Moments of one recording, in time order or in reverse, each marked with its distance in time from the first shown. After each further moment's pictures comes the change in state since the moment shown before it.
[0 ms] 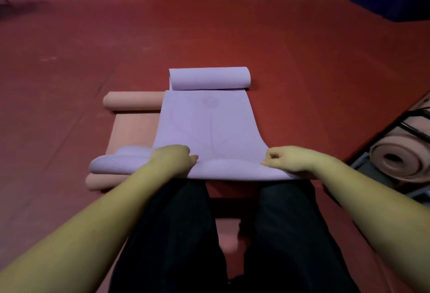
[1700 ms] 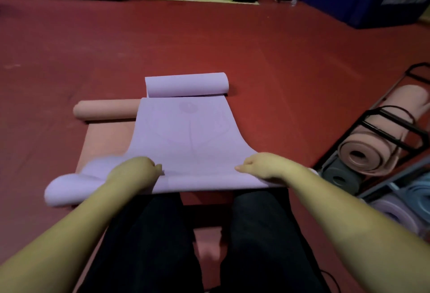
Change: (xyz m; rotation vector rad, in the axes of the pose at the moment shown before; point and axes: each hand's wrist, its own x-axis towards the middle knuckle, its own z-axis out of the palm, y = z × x) left_hand -0.005 -0.013 0.006 0.002 -0.011 -0.046; right_hand -0.015 -0.009 0.005 -0.104 -0.017 0.098
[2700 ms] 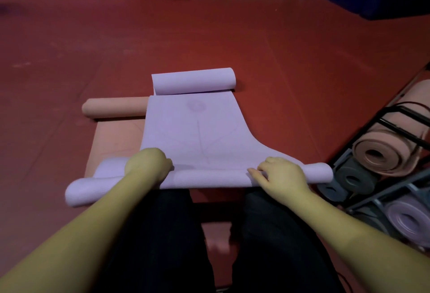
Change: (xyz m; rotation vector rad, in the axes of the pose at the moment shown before) left_hand 0.028 0.005 0.003 -0.120 0.082 -0.143; right_hand -0.002 0.012 0.060 -0.163 0.792 -0.149
